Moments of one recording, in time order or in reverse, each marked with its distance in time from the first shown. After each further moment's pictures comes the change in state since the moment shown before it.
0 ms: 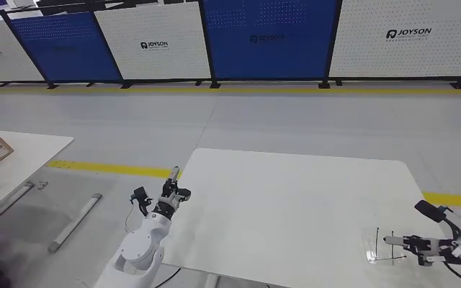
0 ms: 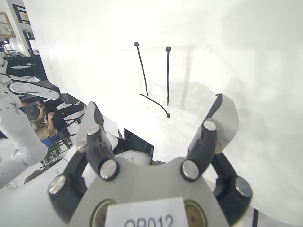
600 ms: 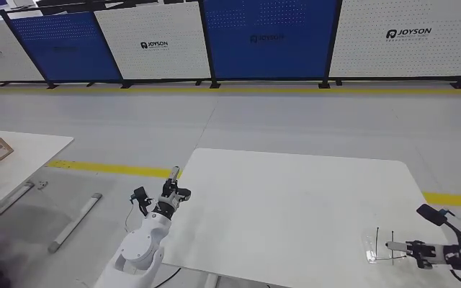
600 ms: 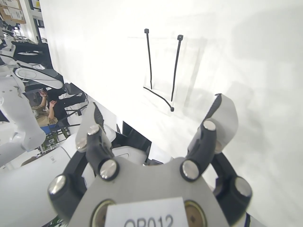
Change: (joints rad) left arm 0.000 0.000 0.000 0.000 0.000 0.000 0.000; right arm -0.049 0.017 0.033 0.007 0.078 -0.120 0.000
